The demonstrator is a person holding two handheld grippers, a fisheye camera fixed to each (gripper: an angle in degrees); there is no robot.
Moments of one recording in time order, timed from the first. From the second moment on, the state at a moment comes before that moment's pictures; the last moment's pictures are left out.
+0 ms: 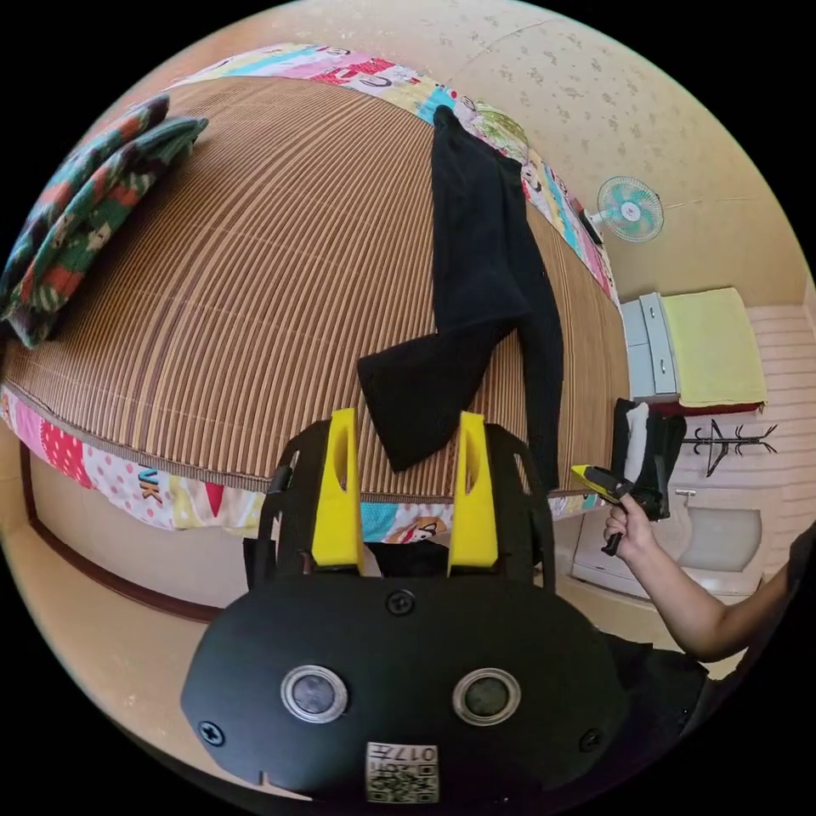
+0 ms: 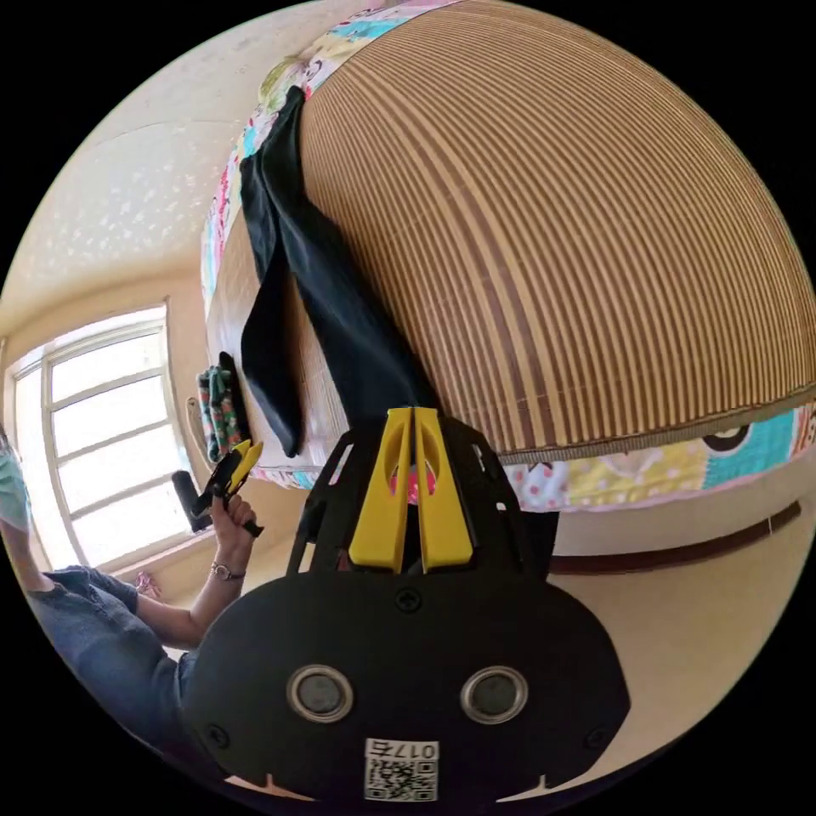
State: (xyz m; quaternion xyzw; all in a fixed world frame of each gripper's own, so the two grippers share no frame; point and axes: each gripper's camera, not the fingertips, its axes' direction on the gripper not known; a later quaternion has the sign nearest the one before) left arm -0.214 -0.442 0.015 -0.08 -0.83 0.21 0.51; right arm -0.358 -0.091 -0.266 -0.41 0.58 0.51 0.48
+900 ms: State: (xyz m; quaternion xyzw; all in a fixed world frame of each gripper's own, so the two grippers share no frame) left arm -0.319 -0.301 0.076 -0.42 -0.79 0.24 0.38; right arm -0.392 -0.074 -0.182 -0.41 0.52 0.52 0.54
